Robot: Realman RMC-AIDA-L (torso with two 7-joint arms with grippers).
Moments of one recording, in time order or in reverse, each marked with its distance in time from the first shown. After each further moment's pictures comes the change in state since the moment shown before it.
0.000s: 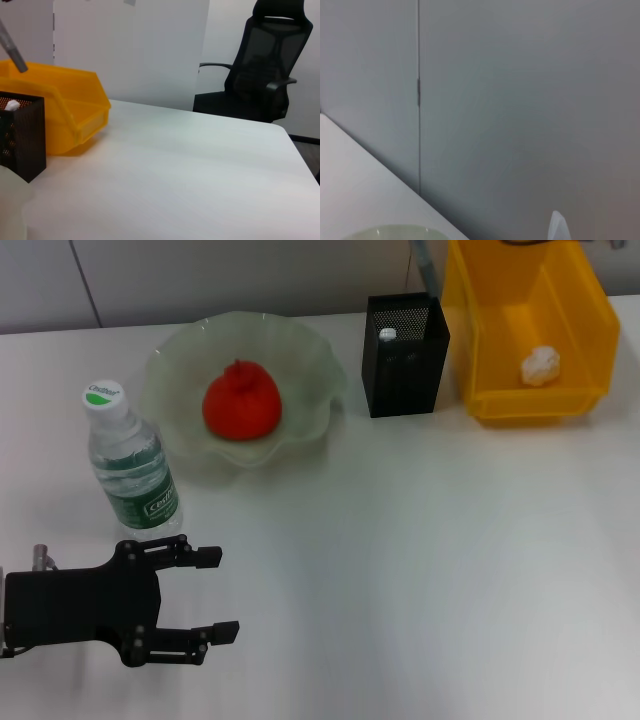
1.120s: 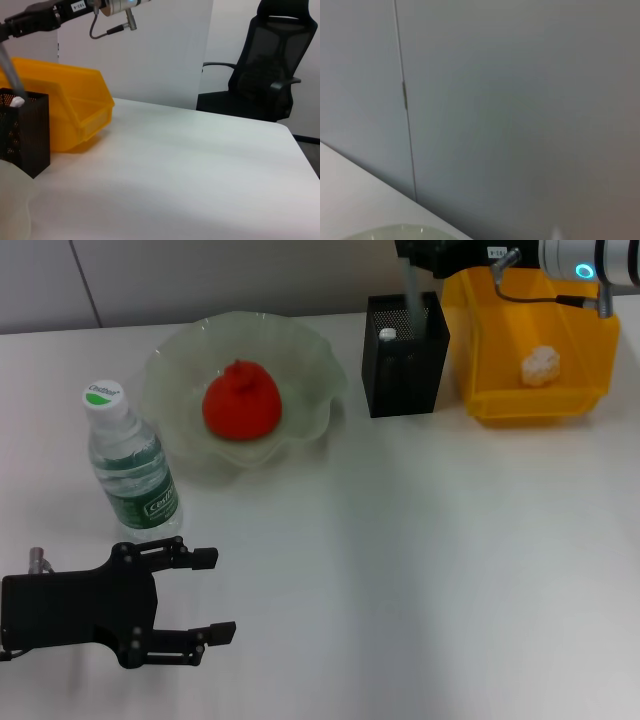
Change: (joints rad) left arm 0.009 0.000 -0.005 0.000 0.000 -0.004 0.003; right arm -0.065 0.006 0.011 0.211 0.246 0.127 -0.253
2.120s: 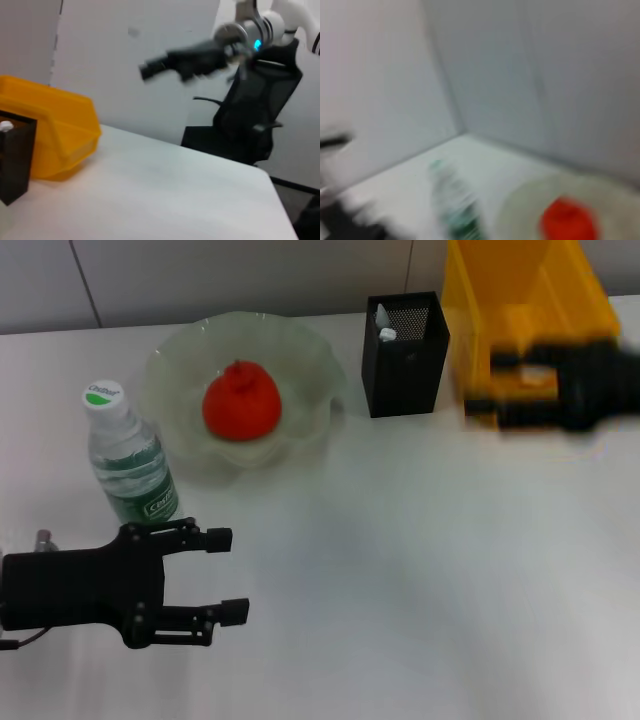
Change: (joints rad) left arm -0.027 0.007 0.012 0.001 -0.071 0.076 -0.155; right arm -0.538 0.069 0.002 -0.684 0.178 -0.689 0.237
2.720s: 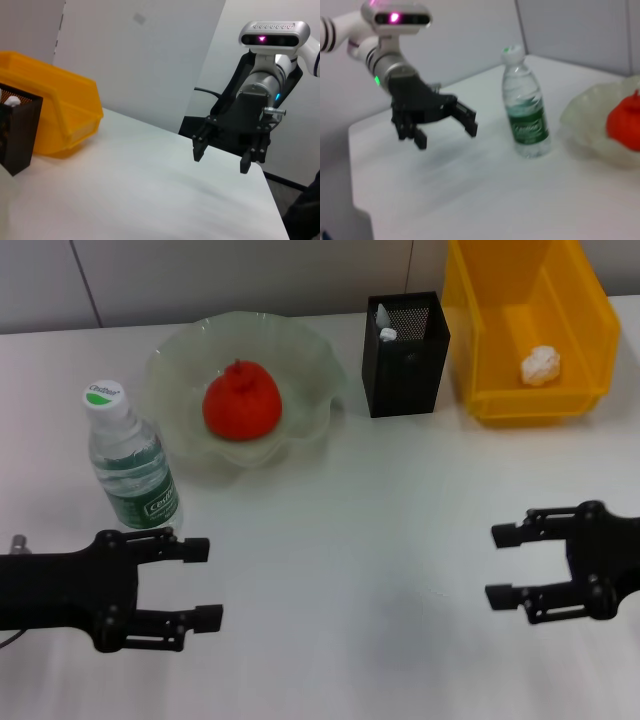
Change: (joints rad) left arm -0.005 0.041 0.005 -0.002 0.020 0.028 -0.087; right arm -0.036 -0.008 0.033 0.250 -0.156 -0.203 -0.351
